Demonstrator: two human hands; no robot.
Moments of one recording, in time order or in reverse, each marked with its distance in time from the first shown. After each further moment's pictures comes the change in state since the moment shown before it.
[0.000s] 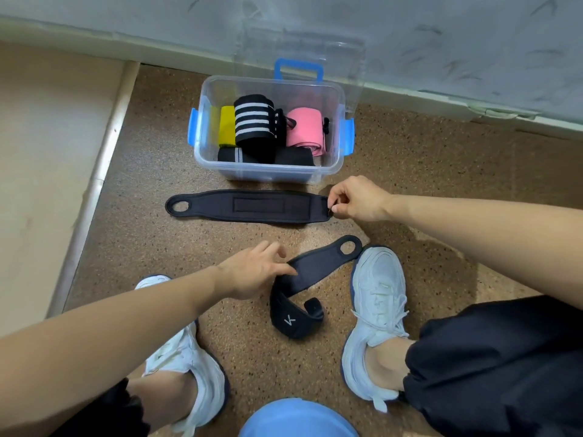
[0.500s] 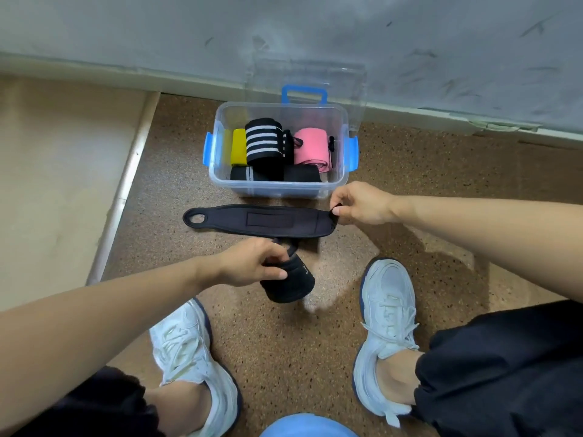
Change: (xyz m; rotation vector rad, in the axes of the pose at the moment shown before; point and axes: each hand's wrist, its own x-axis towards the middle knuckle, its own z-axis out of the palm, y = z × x) left_hand -0.024 -0.014 -0.063 -0.510 0.106 -0.080; right_hand -0.001 -0.018 -0.021 0.076 -0.031 -0.067
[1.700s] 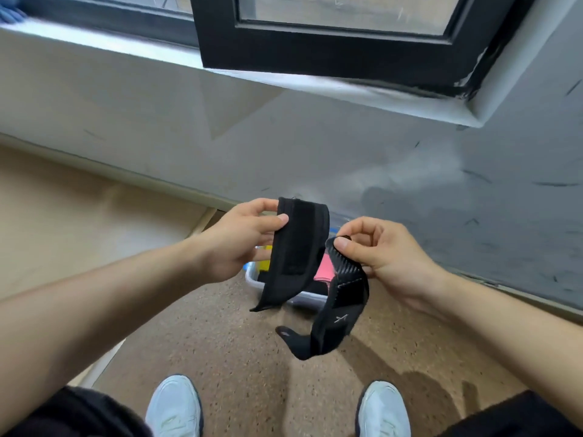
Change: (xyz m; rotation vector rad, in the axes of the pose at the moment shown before) left_hand -0.131 0.160 -0.182 -1.099 0.669 -0.016; right_hand -0.153 -0.225 -0.117 0.829 0.412 -0.174
